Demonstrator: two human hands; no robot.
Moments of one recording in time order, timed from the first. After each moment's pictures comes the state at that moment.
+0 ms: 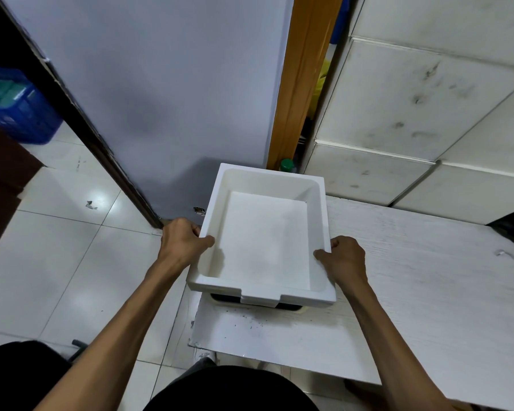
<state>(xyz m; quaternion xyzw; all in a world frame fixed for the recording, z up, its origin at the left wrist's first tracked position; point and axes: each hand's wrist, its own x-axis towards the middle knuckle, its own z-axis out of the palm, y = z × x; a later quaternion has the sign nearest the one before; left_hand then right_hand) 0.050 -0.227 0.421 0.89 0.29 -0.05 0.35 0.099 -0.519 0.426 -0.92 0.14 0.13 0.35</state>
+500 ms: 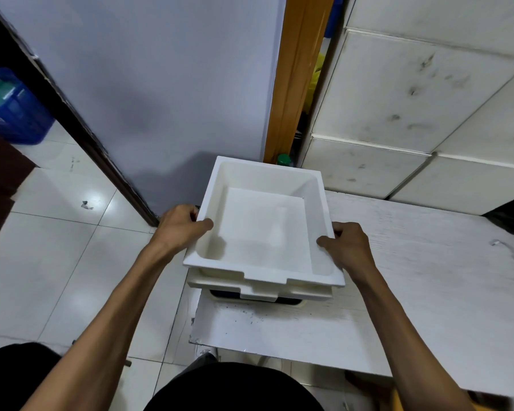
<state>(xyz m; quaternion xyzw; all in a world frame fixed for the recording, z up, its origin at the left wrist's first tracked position) 0.062 -0.222 0.447 0.89 0.25 -0.08 0.38 0.106 -0.526 0.447 -0.88 0.11 0.16 0.42</state>
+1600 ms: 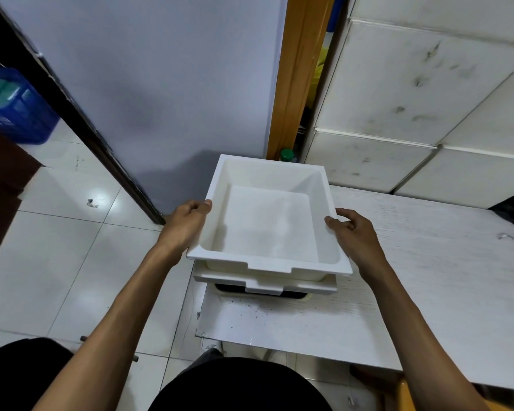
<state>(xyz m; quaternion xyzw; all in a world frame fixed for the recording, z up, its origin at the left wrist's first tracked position) 0.054 -0.225 0.438 0.79 0.31 -0.07 0.53 0.102 -0.533 0.446 -0.83 0.14 0.15 0.53</state>
